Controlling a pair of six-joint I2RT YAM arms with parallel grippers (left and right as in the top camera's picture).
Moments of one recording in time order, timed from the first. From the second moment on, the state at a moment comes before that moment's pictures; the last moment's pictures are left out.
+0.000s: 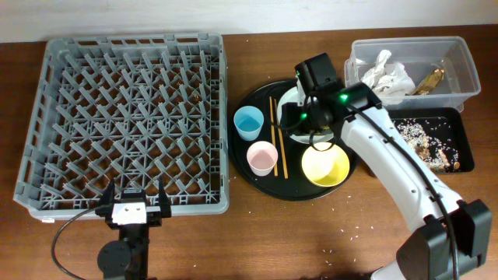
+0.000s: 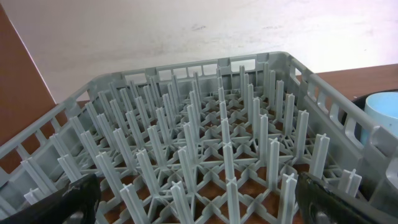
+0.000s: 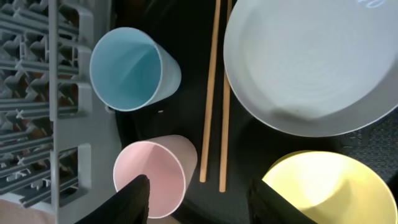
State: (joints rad) left arm 0.10 0.01 0.01 -0.08 0.03 0.14; right arm 0.38 1.70 1.51 -0.96 -0.13 0.37
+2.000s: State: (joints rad) left arm 0.11 1.19 0.85 -0.24 0.75 -0.57; right arm 0.08 1.49 1.47 -1.05 -0.80 0.16
